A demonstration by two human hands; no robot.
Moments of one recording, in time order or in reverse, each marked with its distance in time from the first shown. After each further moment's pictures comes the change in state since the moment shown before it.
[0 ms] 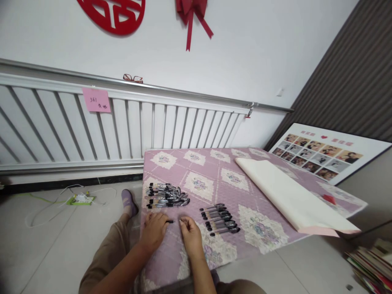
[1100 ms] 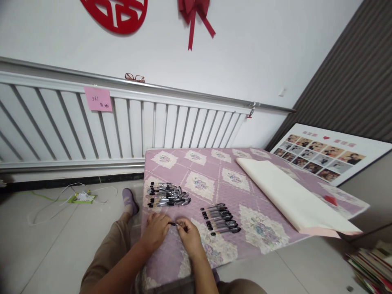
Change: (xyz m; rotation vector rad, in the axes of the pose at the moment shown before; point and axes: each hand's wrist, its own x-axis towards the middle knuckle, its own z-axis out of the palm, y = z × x) left_hand -0.002 -0.006 0.003 -0.074 -0.056 0.095; right_hand -0.002 -0.001 0.001 0.038 -0.193 -0.019
